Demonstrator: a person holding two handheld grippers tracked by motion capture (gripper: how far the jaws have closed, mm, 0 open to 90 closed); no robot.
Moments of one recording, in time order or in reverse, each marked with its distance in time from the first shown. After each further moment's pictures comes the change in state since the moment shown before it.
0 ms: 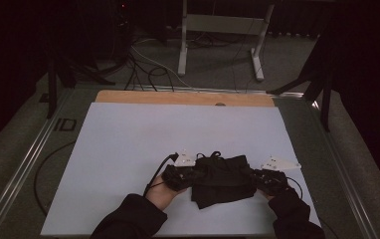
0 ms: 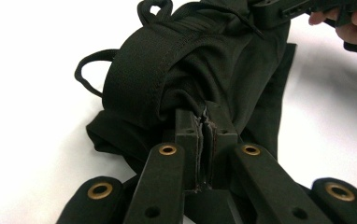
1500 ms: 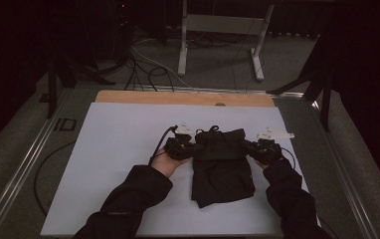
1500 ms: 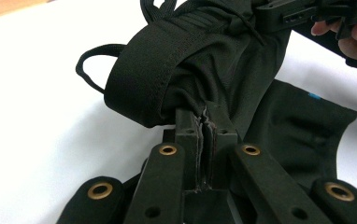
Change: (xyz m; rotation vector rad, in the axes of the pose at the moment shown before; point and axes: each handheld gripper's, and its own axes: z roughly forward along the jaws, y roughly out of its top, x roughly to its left) left arm 0.060 0.053 0.014 -0.023 0.036 -0.064; right arm -0.050 0.053 0.038 -0.033 -0.071 -0.009
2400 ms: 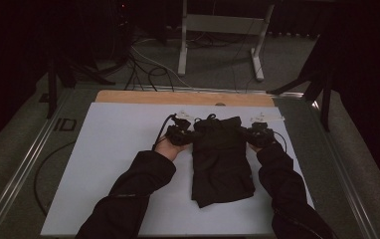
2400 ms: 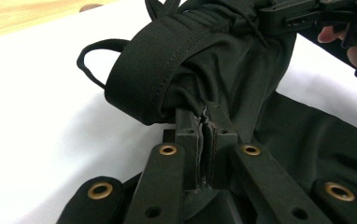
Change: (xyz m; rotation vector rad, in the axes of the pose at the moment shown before) left arm 0.038 0.021 0.019 -0.010 0.028 -0.058; right arm -0.030 0.025 0.041 0.026 -0.036 0.029
